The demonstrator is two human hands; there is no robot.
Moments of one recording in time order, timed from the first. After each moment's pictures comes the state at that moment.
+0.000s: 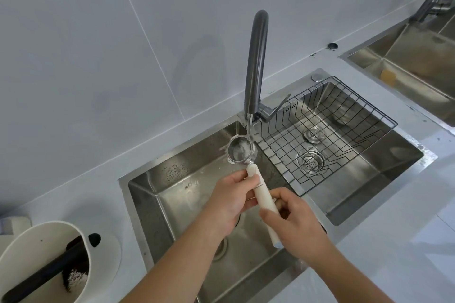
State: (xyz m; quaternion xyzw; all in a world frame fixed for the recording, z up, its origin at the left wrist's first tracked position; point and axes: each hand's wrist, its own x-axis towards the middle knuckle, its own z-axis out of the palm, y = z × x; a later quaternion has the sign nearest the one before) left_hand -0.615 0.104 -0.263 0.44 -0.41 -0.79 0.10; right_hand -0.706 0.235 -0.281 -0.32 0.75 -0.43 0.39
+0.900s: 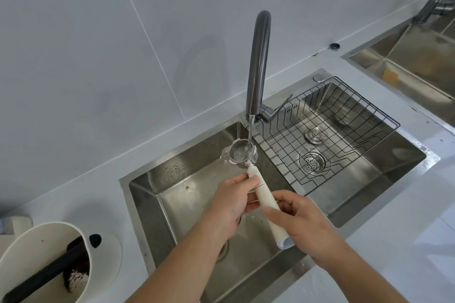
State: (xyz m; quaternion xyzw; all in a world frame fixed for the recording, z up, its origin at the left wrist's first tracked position) left_hand -0.618 0.107 -0.267 0.48 -0.40 -0.78 0.10; right_hand -0.715 0.235 -0.265 -0.23 0.66 -0.50 0.52
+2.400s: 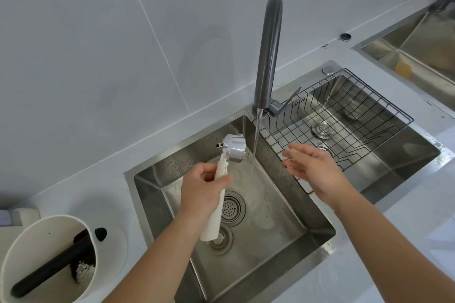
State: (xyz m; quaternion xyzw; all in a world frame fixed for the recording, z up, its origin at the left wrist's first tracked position) left_hand -0.569 0.071 -0.278 0.58 -0.54 -0.58 0.20; right_hand -0.792 0.177 -0.297 -0.09 0.69 -0.55 0.46
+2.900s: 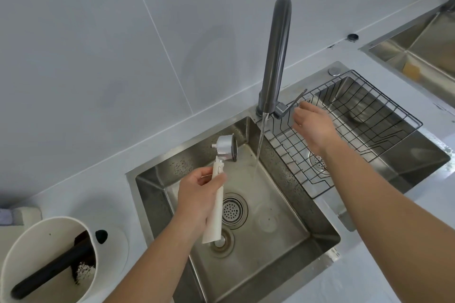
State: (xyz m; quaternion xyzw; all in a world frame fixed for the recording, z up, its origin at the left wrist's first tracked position) left_hand -0.563 0.065 -0.279 0.61 -0.46 -0.61 0.21; right_hand -0.846 0.093 -0.286 -0.08 0.69 -0.59 0.41
